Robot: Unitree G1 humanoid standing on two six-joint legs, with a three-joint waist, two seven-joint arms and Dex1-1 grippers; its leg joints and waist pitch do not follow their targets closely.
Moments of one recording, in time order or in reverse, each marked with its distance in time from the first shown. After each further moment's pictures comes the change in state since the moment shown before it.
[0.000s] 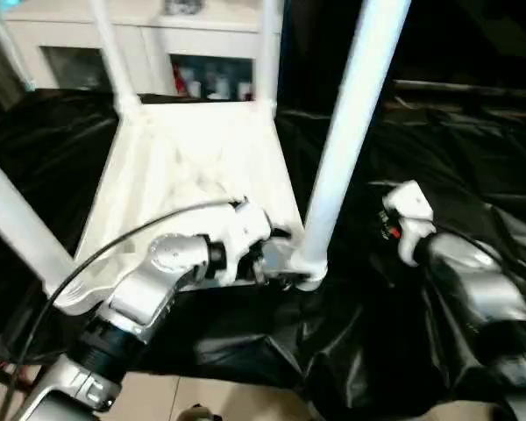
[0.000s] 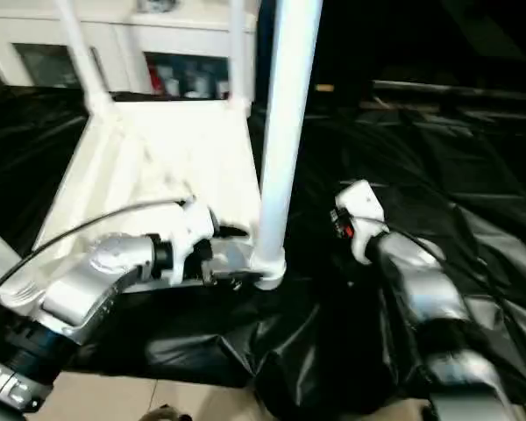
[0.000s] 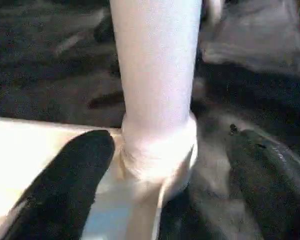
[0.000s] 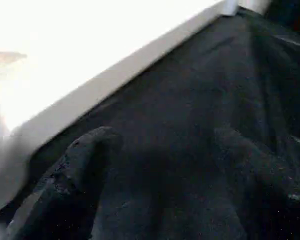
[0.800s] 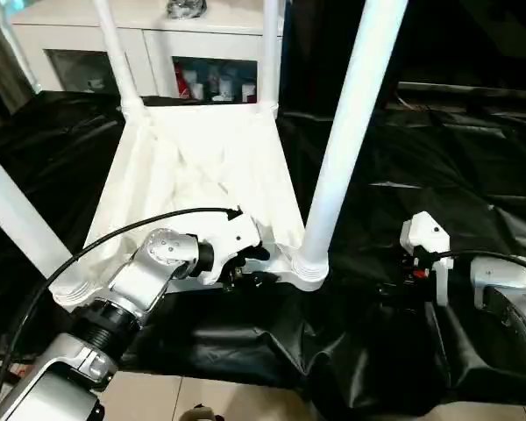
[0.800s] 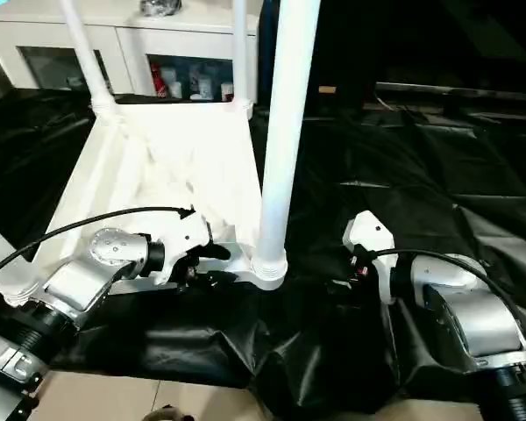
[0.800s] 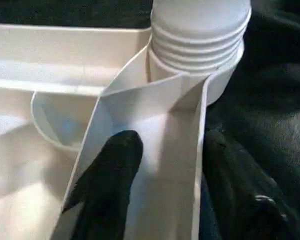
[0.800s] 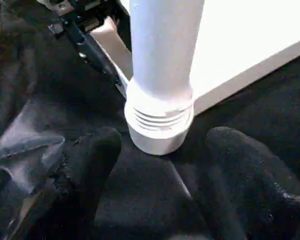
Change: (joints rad) left arm -0.080 0.019 -0.031 0.225 0.107 -0.060 -0.085; right arm 0.207 -0.190 0.046 -0.476 0.178 0.315 0.293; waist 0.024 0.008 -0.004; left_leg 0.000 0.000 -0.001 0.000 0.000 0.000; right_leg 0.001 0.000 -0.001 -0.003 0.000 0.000
